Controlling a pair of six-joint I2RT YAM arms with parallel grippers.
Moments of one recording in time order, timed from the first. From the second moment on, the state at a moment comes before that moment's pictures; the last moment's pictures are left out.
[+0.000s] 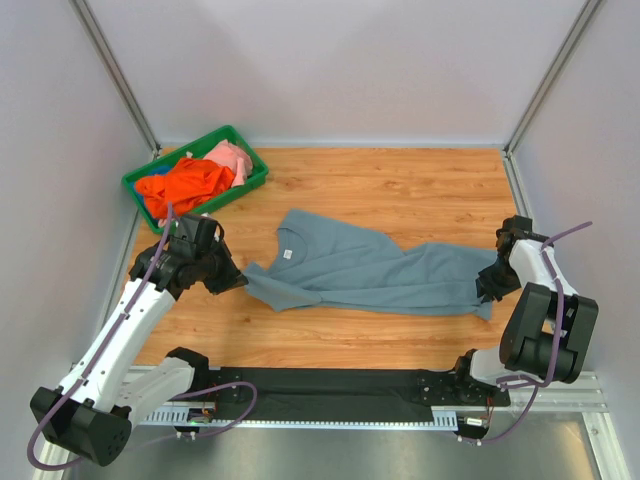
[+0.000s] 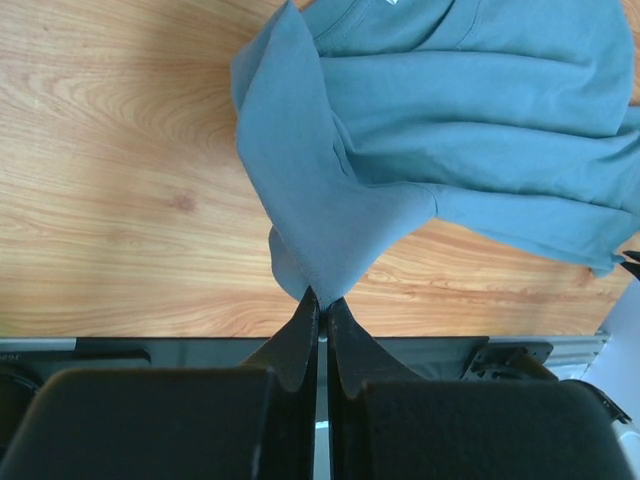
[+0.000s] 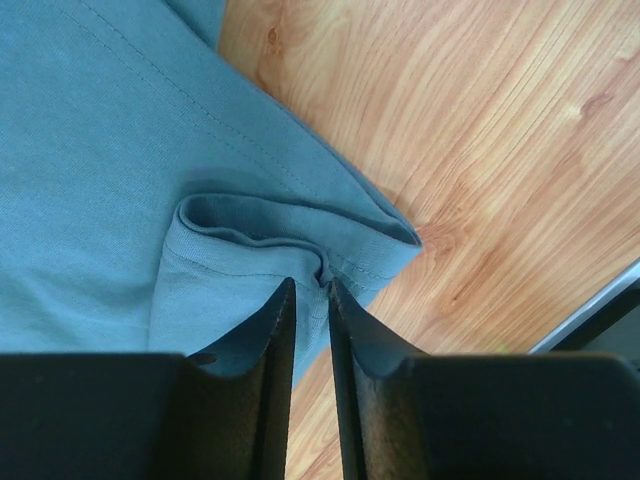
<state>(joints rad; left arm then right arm) -0.35 0.95 0.97 -1.01 0.10 -0.84 -0.32 1.42 0.87 -0.90 0.19 0.85</state>
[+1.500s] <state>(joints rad) -0.35 0.97 0.99 -1.01 0.06 -0.84 -0.32 1.47 0.85 -0.88 0.18 0.92</state>
